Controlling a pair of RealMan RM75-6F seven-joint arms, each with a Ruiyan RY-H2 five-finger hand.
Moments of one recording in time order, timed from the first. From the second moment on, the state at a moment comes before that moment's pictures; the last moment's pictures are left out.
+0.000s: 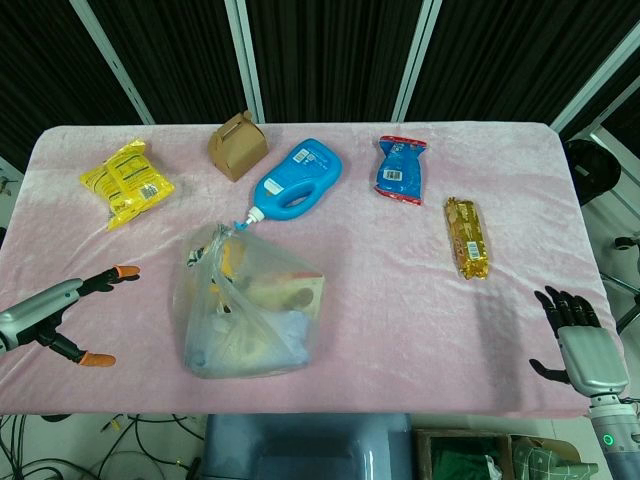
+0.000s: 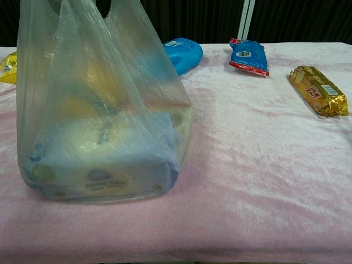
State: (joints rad) left arm -0.73 -0.29 0.05 -1.91 2.10 0.74 -1.59; right arm 0.15 -1.07 0.03 -1.63 -1.44 1.31 -0.06
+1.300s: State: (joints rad) left arm -0.87 -0.28 -0.01 -1.96 2.02 0.67 -1.66; right arm 0.15 -1.06 0.03 -1.63 -1.43 1.31 -0.06
